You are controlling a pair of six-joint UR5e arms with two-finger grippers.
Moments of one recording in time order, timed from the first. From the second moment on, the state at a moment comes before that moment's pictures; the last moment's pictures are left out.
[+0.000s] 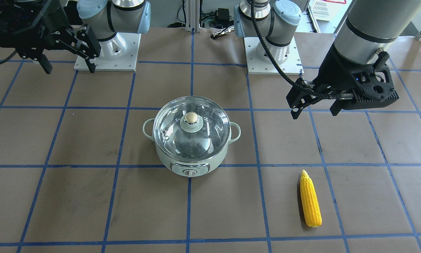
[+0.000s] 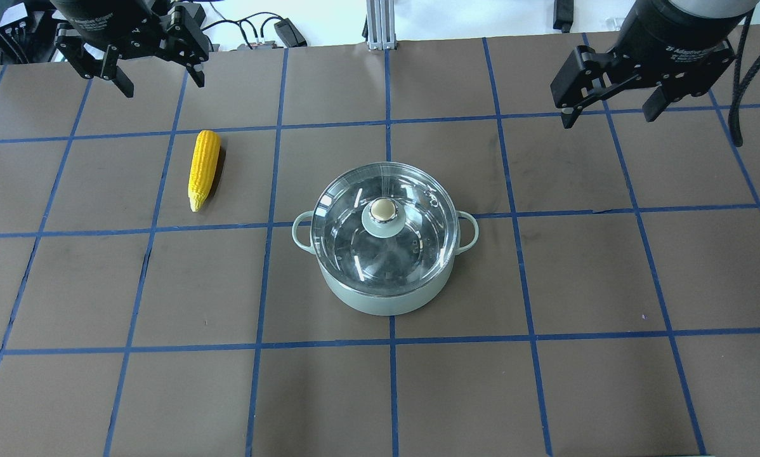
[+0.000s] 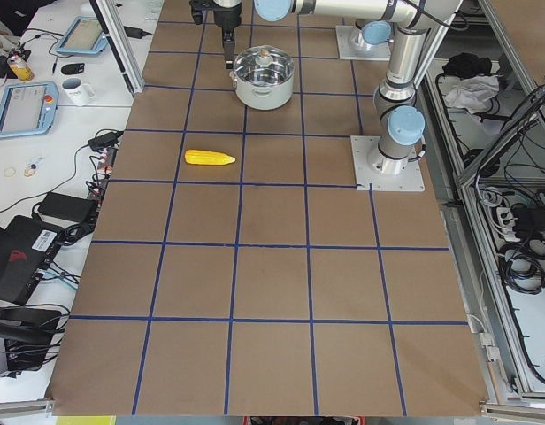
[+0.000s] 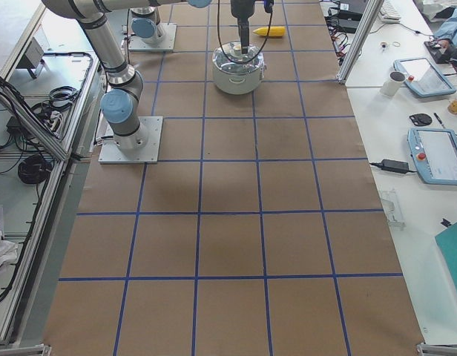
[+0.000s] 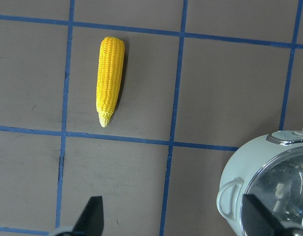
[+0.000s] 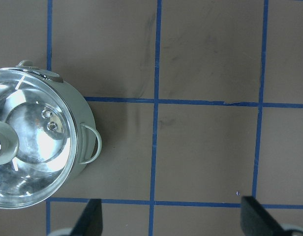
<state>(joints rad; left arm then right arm) -1.52 -1.71 -1.33 -1.59 1.57 -0.06 1.53 -1.64 1.51 -1.51 -1.56 -0.08</state>
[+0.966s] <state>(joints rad) -1.42 -1.82 -1.34 -1.49 1.57 0.11 1.56 -1.60 1.51 -1.50 -1.54 -0.02</state>
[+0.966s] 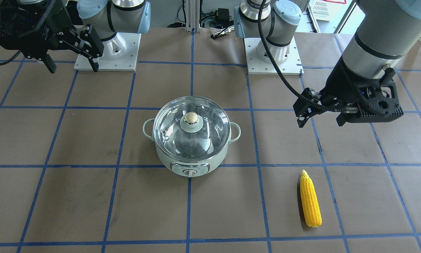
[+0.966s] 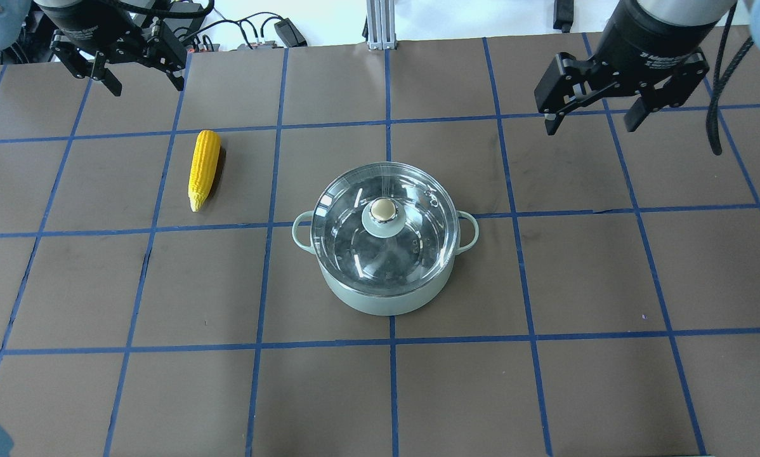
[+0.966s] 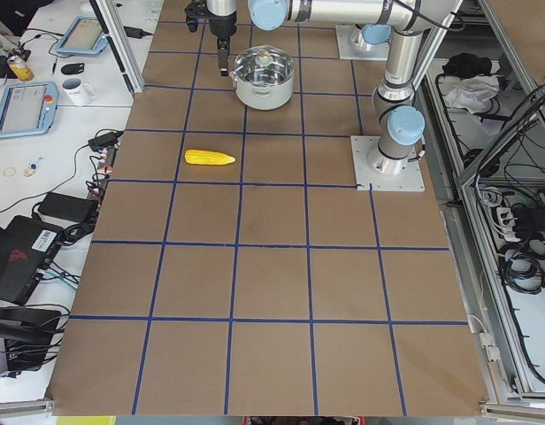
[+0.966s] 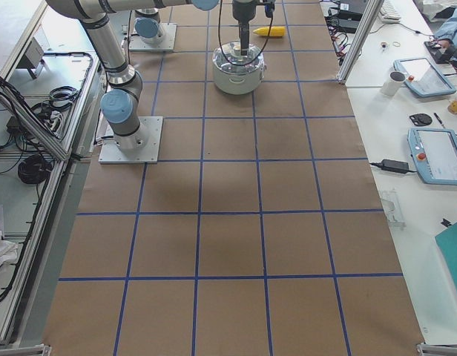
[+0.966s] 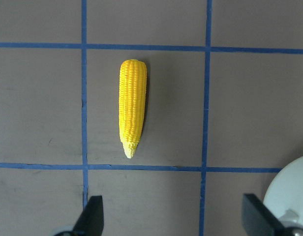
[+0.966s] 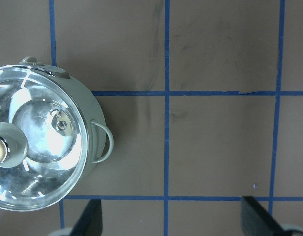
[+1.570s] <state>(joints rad) -1.37 -2.07 -1.35 -1.26 1.58 0.31 1.87 -1.39 1.49 -1.64 -1.55 0.33</state>
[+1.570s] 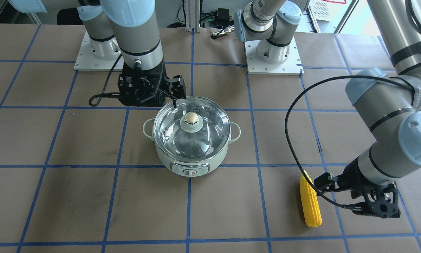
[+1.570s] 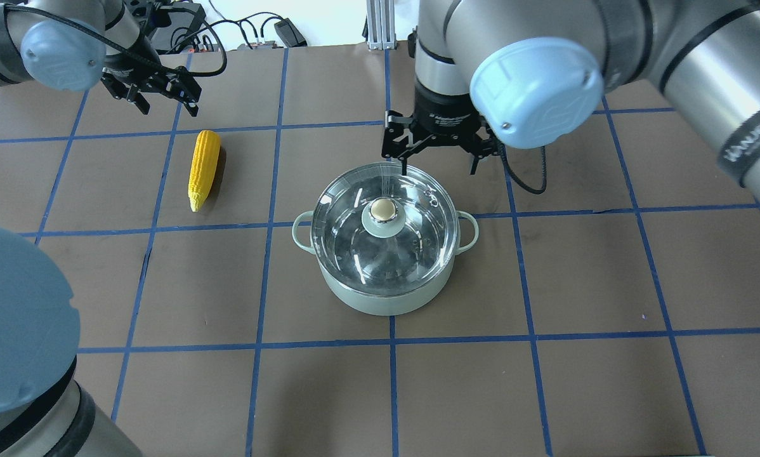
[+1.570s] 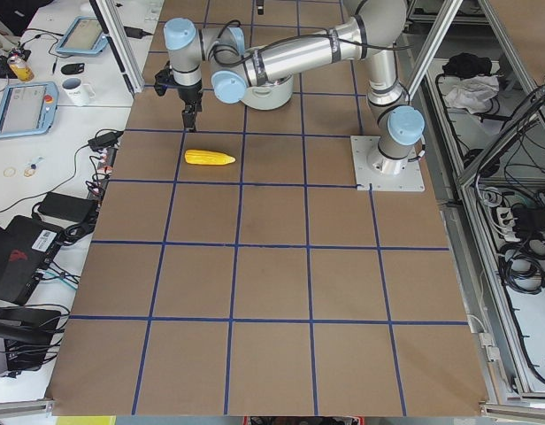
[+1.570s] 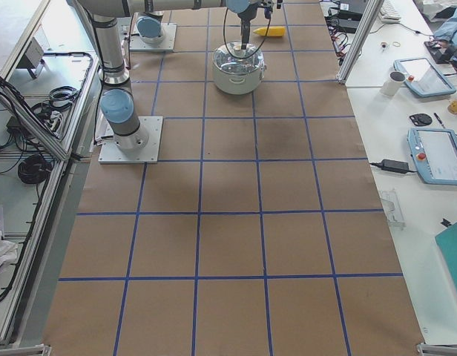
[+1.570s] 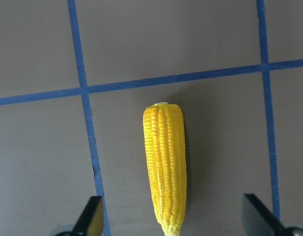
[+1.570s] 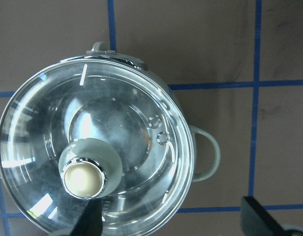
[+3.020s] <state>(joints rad) -1.37 -2.22 -1.48 -1.05 1.59 0.27 1.98 -1.24 1.53 -1.79 -1.52 0.54</state>
